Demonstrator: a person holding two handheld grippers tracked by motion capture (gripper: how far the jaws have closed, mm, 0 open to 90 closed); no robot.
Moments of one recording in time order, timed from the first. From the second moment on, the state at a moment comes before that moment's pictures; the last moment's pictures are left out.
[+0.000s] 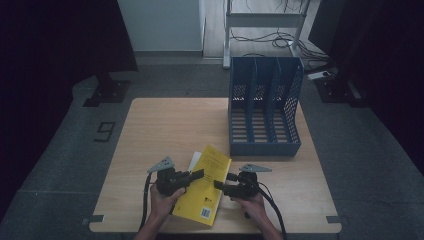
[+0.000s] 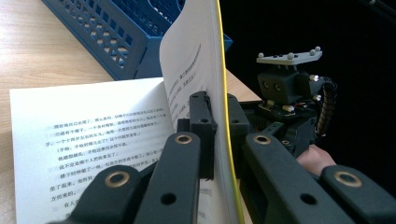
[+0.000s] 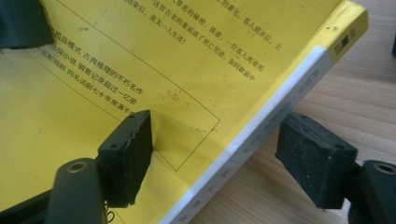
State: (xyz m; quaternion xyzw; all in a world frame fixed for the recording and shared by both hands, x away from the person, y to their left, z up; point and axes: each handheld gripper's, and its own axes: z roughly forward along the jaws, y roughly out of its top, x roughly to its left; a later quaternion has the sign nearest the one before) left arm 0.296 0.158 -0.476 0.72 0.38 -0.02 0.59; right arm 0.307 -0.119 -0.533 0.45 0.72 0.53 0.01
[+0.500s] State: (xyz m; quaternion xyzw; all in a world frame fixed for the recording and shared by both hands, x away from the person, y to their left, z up) left arm 0.293 0.161 -0.470 0.71 0.37 -0.03 0.60; right arm 0.304 -0.122 -0.528 0.45 0.70 0.55 0.01
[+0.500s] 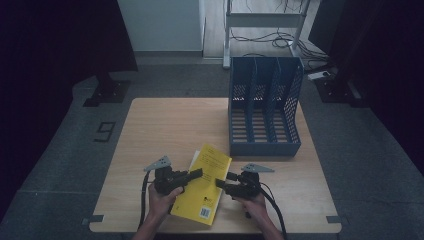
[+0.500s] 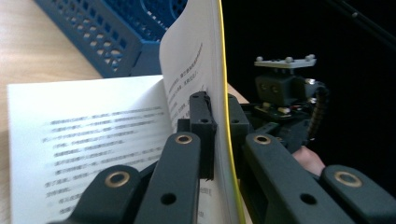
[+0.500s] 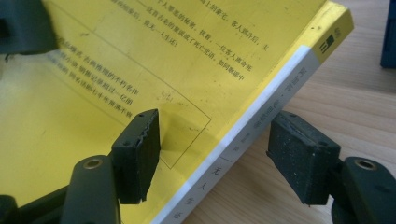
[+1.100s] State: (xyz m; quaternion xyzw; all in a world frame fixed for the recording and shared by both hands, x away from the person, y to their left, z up) left arm 0.290 0.160 -0.467 0.70 0.35 -0.05 0.62; right arm 0.306 -0.124 -0.525 0.43 0.69 0.58 -0.03
